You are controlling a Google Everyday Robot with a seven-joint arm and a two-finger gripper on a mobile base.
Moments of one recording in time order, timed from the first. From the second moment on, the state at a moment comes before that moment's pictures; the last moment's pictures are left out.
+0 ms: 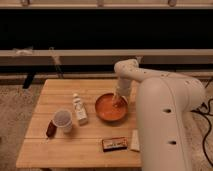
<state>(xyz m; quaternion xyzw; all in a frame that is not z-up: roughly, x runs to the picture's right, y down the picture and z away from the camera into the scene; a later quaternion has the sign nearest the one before) 0.103 0.093 0.914 -0.29 0.29 0.70 0.59</state>
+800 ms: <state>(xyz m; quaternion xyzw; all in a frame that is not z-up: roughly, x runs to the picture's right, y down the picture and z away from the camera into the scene) 0.119 0.085 0.899 -0.32 0.27 0.72 0.56</state>
